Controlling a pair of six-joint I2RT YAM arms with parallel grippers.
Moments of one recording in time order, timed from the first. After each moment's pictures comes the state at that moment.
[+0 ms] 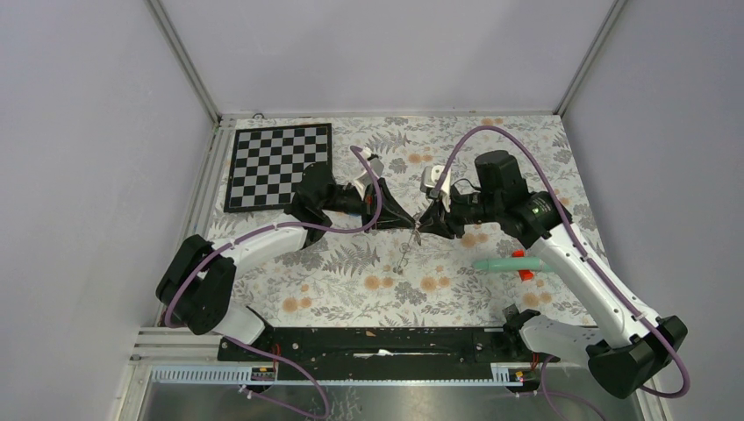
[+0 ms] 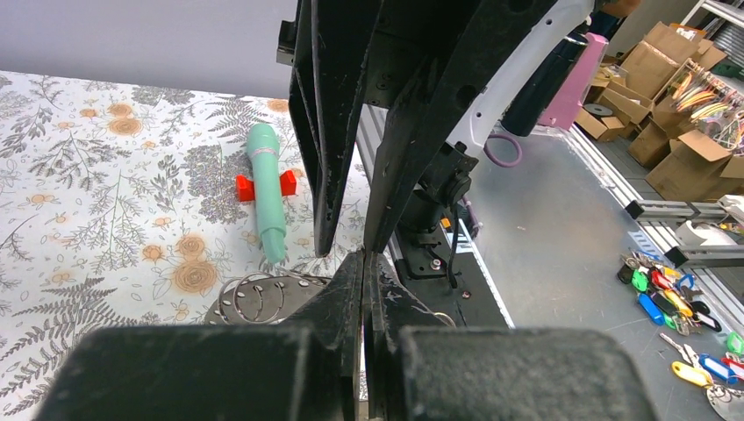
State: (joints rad) left arm -0.65 1.47 0.87 0.79 1.14 -0.41; right arm 0.54 1.11 1.17 -0.75 -0.73 -0.54
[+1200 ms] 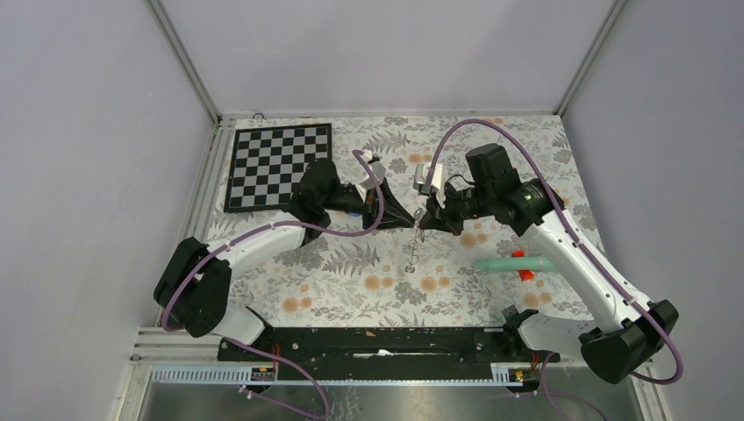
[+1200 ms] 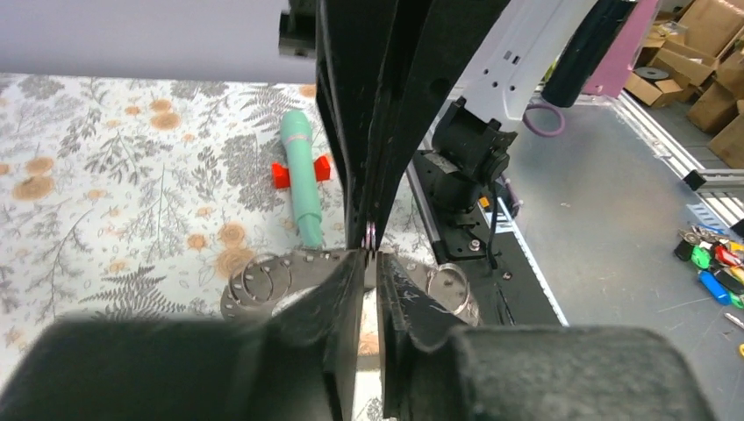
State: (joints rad) left arm -0.65 1.46 0.89 0.68 1.13 -0.25; right arm 0.54 1.18 1.22 -0.83 -0.71 -0.59
